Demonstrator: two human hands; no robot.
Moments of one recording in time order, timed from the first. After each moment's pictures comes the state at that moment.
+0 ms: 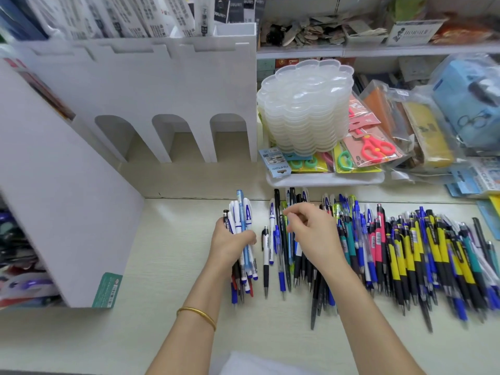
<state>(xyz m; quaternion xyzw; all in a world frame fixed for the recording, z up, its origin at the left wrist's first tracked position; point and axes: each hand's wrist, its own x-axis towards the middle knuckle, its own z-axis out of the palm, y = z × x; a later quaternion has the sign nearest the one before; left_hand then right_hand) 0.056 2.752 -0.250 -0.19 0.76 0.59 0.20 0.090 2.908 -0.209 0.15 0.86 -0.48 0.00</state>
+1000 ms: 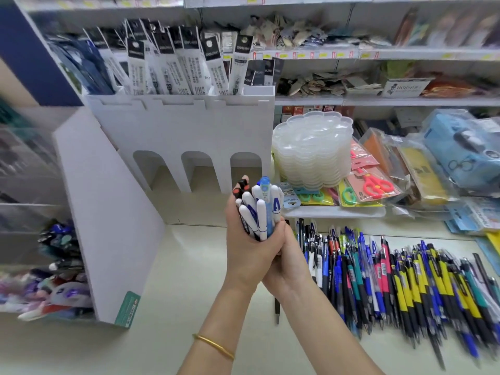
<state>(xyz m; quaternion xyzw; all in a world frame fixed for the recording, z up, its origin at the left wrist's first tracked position) 0.081 2.767 -0.156 -0.01 0.67 0.74 -0.07 0.085 2.825 -0.165 0.18 0.23 -0.95 0.10</state>
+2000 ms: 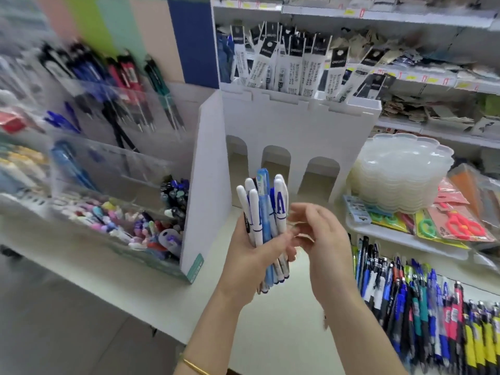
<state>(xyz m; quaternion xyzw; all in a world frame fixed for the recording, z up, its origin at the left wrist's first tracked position) 0.127 2.653 -0.122 -0.02 0.61 0.80 -0.01 0.107 2.766 -0.110 0.07 0.62 -0.78 0.01</state>
